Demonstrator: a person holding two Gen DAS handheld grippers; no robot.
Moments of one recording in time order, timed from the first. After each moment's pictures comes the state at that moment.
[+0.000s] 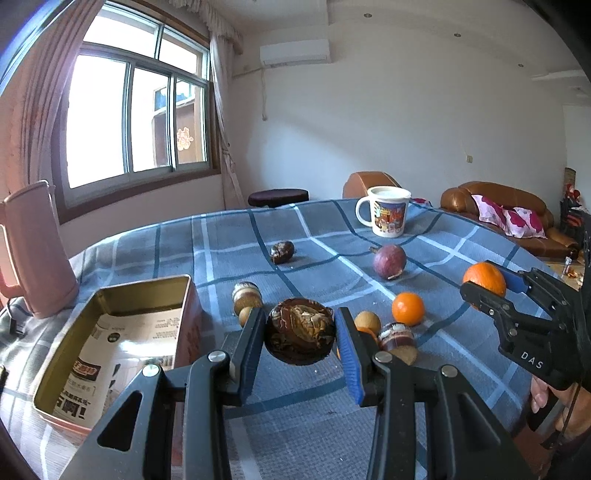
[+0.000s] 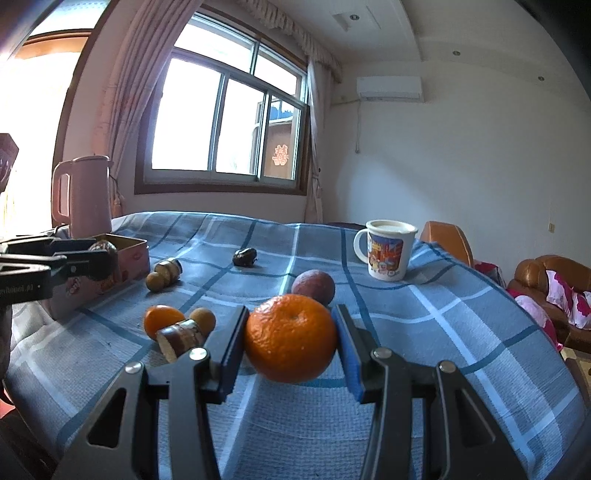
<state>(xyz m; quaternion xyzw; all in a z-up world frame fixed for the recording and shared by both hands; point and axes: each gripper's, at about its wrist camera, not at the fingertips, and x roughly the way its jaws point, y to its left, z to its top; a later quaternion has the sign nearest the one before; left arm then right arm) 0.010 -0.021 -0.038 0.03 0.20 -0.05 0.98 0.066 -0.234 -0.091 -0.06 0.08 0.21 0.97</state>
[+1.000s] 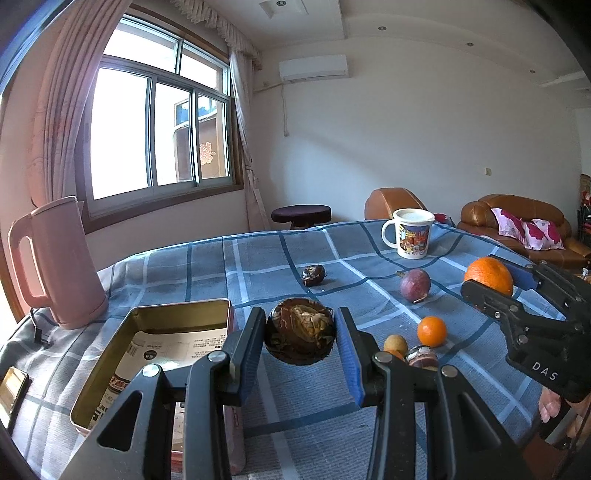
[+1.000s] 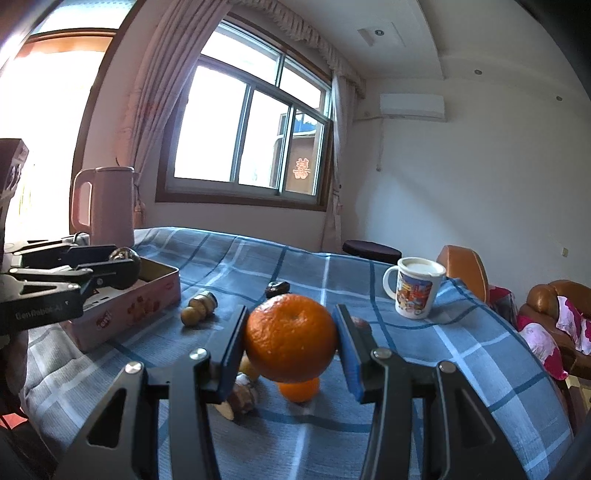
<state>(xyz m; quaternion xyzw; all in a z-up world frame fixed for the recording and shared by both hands) 0.001 -0.004 -0.019 0.03 0.17 0.00 0.99 0.056 -0.195 -0.054 -0.08 0.05 0.24 0.97</state>
